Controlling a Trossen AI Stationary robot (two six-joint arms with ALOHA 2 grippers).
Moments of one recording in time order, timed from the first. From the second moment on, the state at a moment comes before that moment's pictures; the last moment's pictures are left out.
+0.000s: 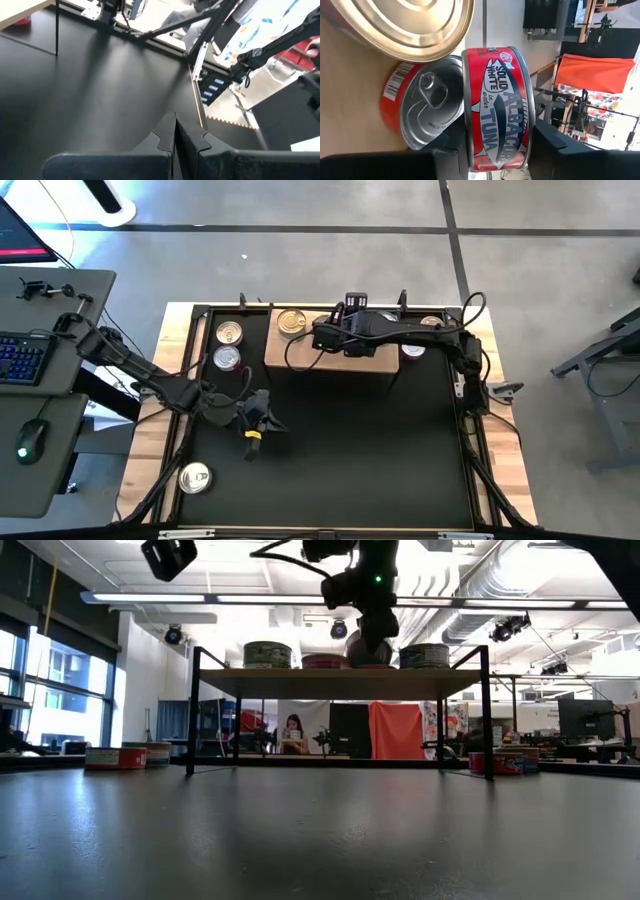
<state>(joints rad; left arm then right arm) -0.46 1.15 0.77 0.04 -0.27 -0.55 -0.16 2.02 1.98 -1.35 0.92 -0.22</state>
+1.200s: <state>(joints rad) -0.49 1.19 0.77 0.08 -0.24 -0.60 -0.19 2.02 1.98 -1.35 0.82 -0.22</state>
